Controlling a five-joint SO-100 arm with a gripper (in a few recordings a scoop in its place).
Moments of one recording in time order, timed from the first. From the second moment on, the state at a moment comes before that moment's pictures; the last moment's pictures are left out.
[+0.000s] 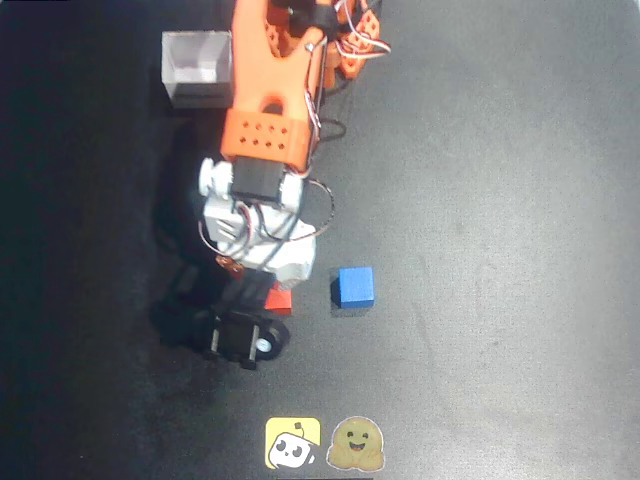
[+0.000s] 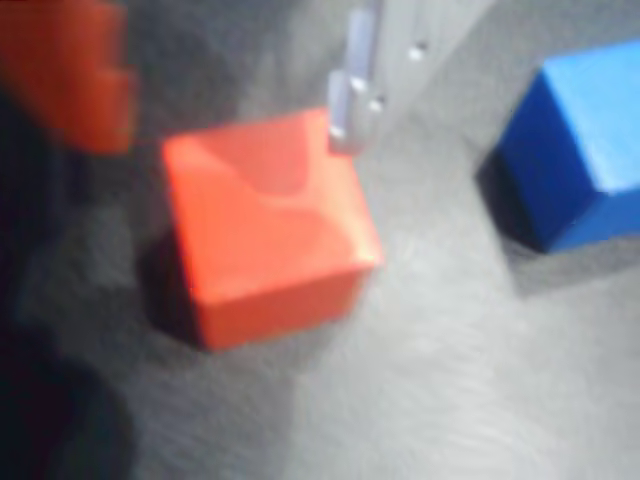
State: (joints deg) arm 8.3 80.7 88.4 69.3 95.5
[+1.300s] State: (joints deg) arm 5.4 78.2 95.8 60.0 99.8
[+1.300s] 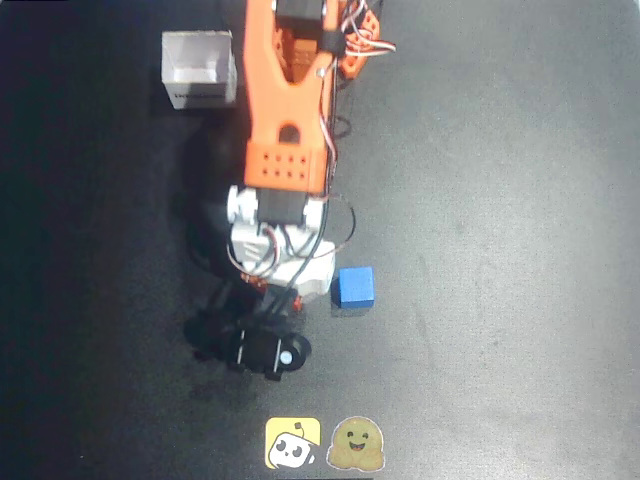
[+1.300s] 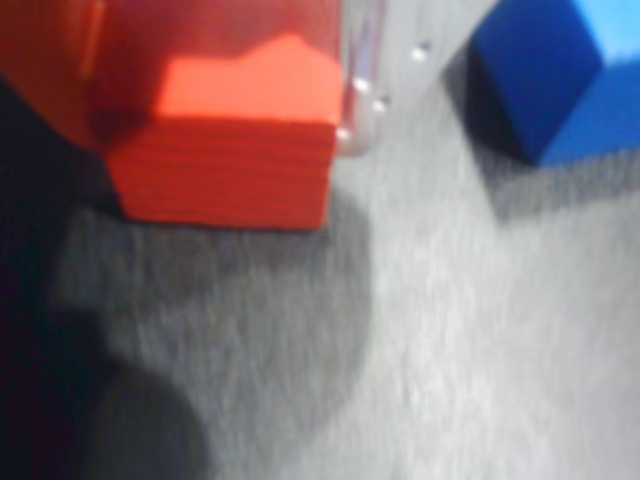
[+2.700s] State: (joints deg) arm -9.7 84.6 95.8 61.6 102.8
